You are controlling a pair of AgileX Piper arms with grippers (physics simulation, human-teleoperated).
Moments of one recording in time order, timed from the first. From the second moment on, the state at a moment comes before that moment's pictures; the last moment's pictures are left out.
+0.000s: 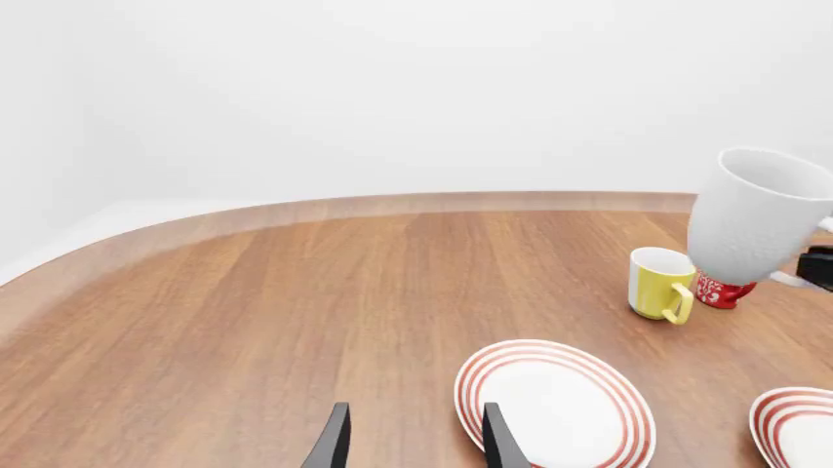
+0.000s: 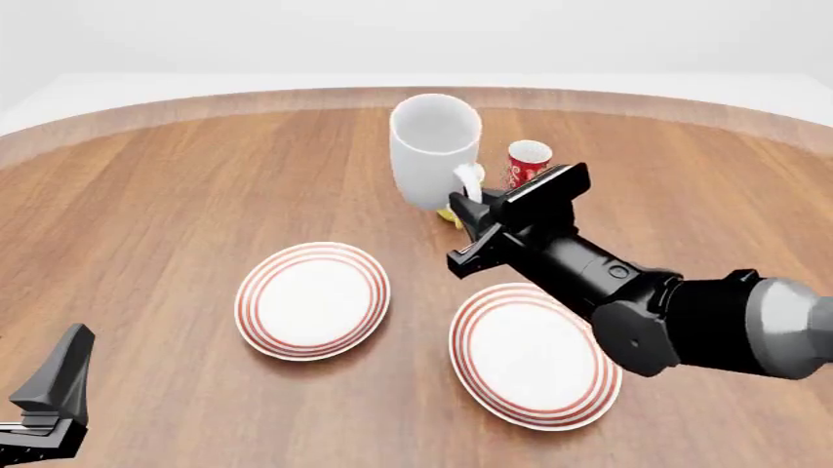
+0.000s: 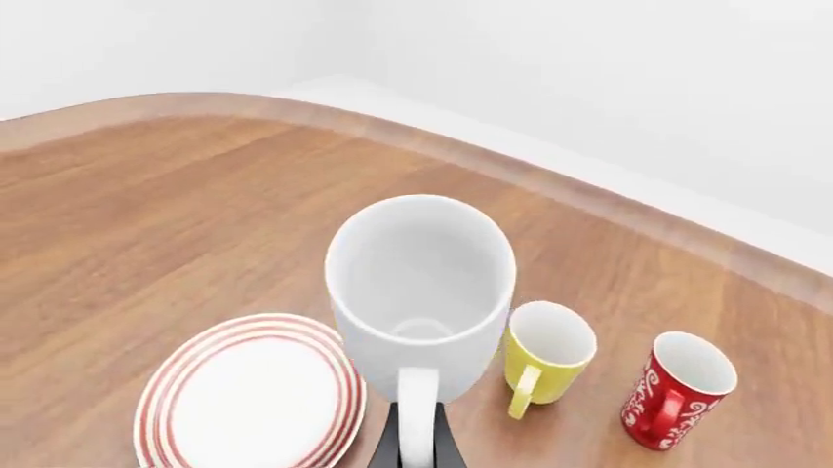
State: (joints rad) left arm 0.00 0.00 0.00 0.00 0.00; right arm 0.60 1.54 -0.67 -0.67 -0.09
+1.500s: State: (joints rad) left arm 0.00 0.00 0.00 0.00 0.00; right arm 0.80 1.68 -0.78 -0.64 -0.06
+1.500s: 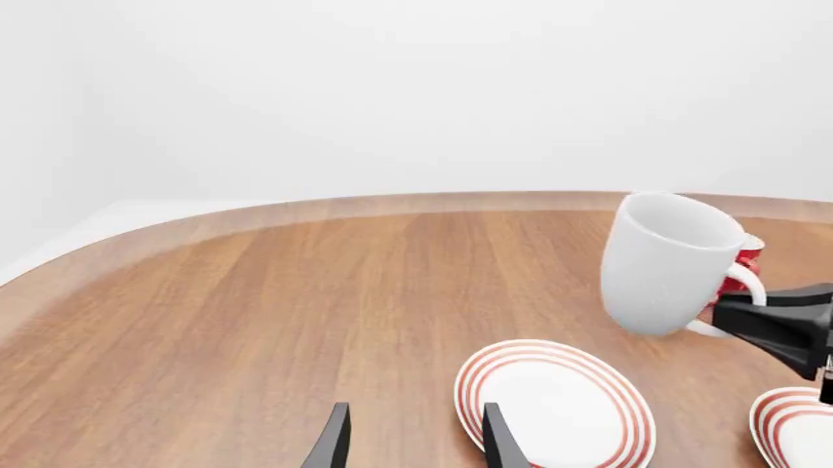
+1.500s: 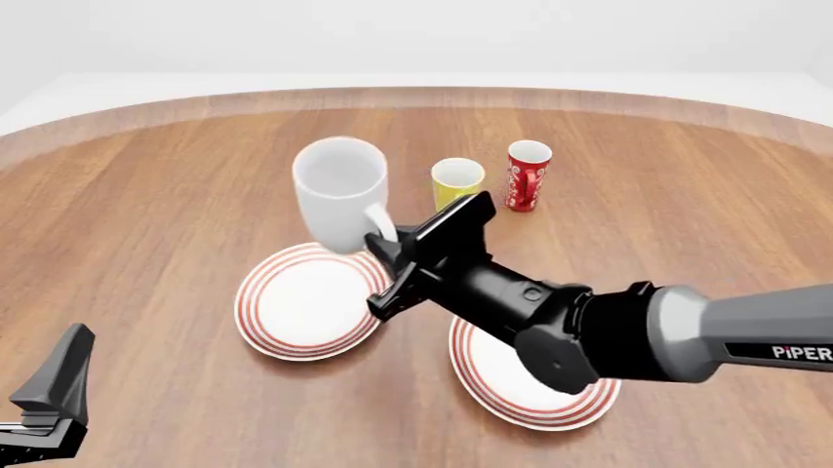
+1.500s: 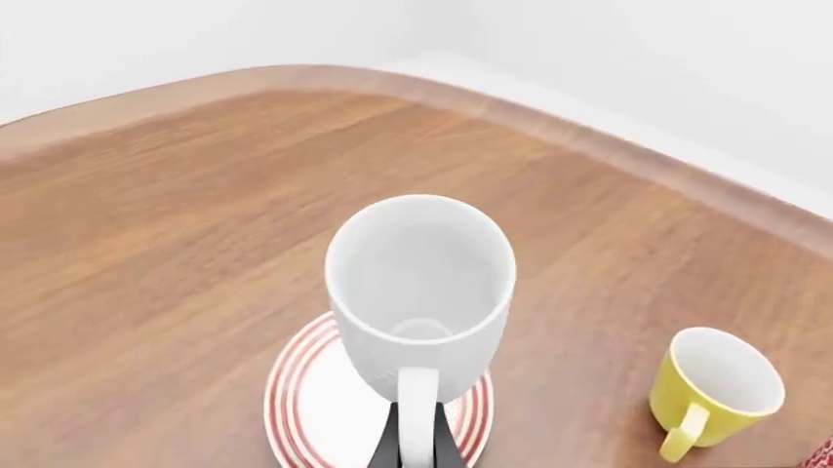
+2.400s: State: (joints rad) left arm 0.00 0.00 0.00 0.00 0.00; right arm 0.87 1.79 -0.83 -0.66 0.00
